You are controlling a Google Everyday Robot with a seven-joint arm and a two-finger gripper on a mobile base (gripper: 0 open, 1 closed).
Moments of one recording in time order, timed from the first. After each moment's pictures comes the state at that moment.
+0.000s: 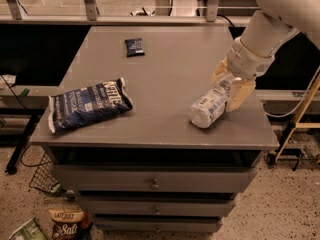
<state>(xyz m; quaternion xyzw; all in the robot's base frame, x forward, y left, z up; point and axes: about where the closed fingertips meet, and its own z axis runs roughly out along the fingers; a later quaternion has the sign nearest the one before) 0.573 -0.177 0.849 -0.82 0.56 0.03 0.13</state>
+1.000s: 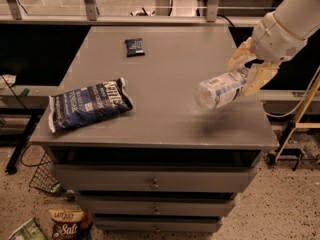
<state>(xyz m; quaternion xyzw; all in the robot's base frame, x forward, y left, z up) 0.561 -0.192 0.911 -0.80 0.57 0.03 0.21</state>
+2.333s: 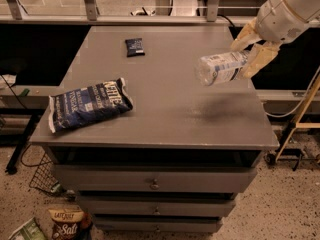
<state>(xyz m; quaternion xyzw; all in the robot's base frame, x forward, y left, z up) 0.603 -0.206 0.939 -0.76 0.60 0.02 0.26</state>
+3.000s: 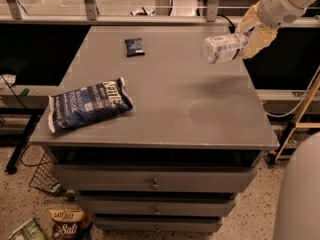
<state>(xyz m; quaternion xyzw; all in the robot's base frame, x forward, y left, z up) 0.683 -0.233 0.949 -0.74 0.62 -0.04 0.28</state>
